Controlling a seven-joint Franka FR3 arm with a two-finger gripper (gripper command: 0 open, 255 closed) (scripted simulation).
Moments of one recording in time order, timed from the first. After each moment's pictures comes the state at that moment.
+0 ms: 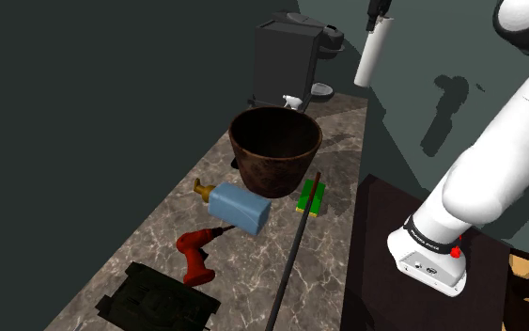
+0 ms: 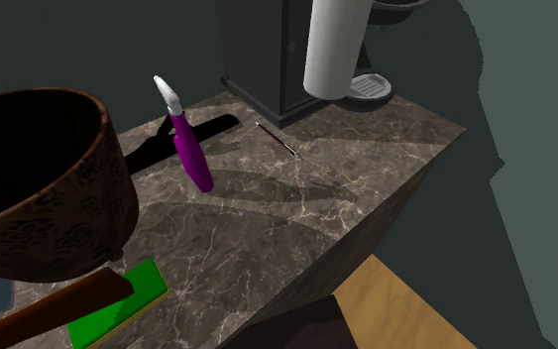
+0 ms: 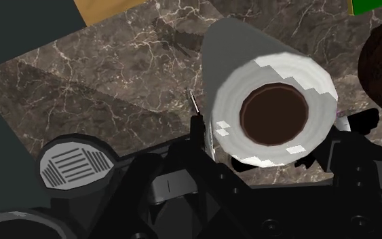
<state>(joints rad) -0.04 -0.01 -0.51 -1.40 0.02 1.33 -0.63</state>
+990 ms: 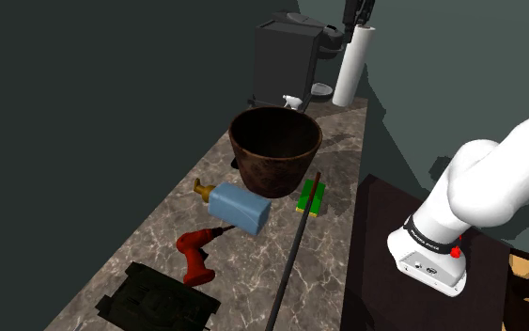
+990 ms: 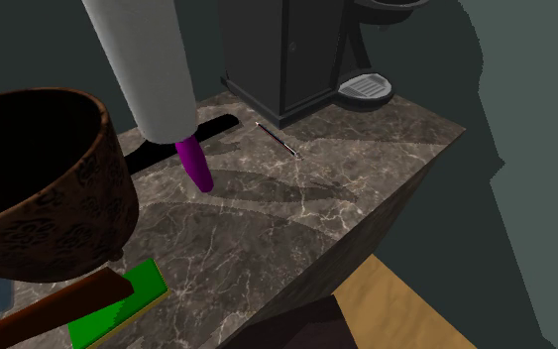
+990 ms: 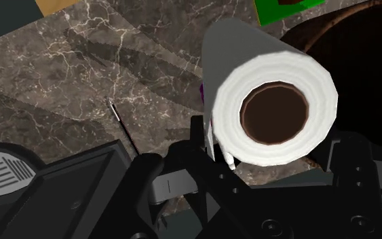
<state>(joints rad) 0.11 -0.31 -0.24 -1.72 -0.03 1.37 -0.19</state>
